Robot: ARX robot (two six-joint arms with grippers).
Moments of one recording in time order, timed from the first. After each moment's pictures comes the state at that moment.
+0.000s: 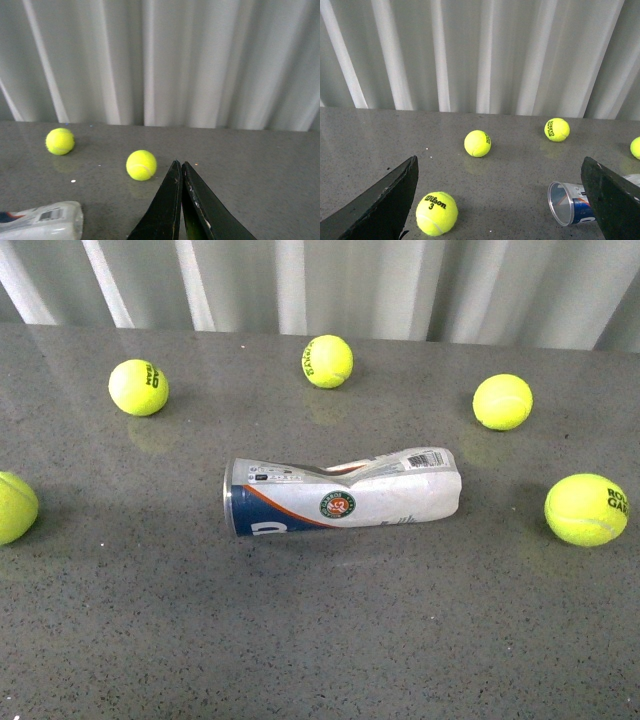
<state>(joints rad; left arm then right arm) 0.00 0.00 0.02 0.00 0.00 0.00 0.02 0.86 0.11 0.73 0.01 -0.01</state>
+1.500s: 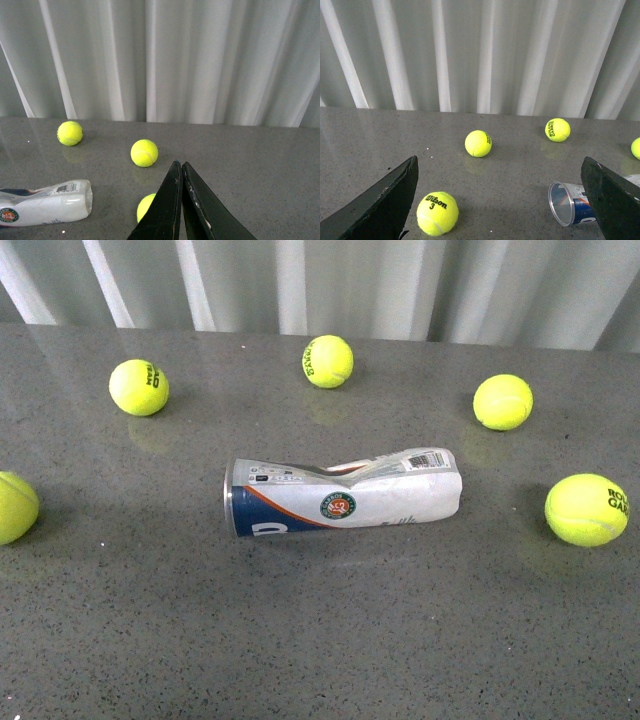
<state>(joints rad) 0.00 0.00 0.02 0.00 0.00 0.00 0.00 0.16 0.00 0.16 0.00 -0.01</state>
